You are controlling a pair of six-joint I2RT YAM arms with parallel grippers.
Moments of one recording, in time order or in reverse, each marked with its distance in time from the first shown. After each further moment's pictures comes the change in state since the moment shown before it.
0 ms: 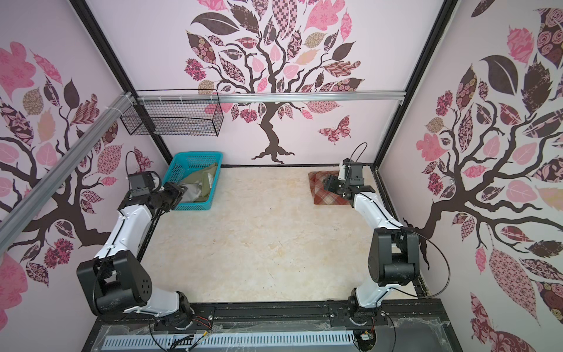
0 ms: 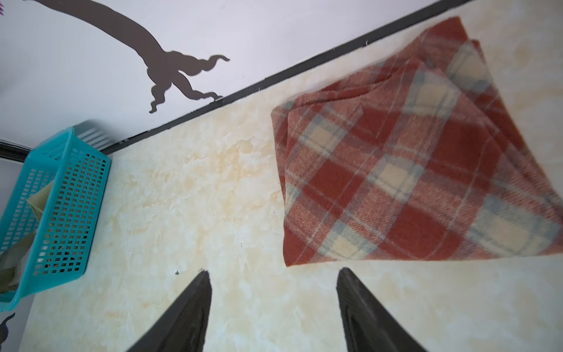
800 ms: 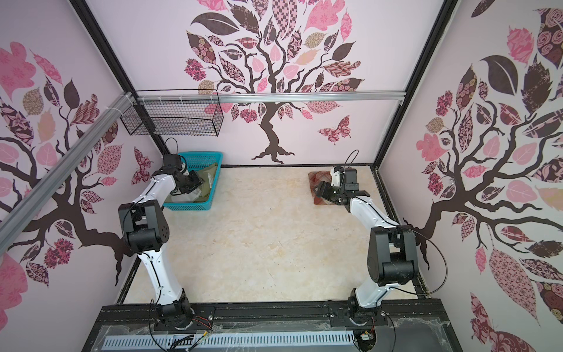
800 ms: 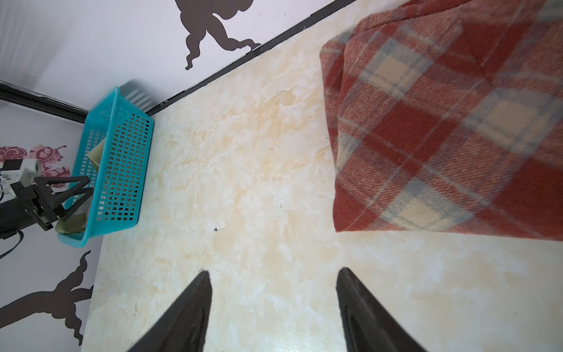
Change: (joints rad) left arm -0.143 0.629 0.545 -0.096 -0.117 0.278; right arm 0.031 0.008 -0.060 0.040 -0.161 0.047
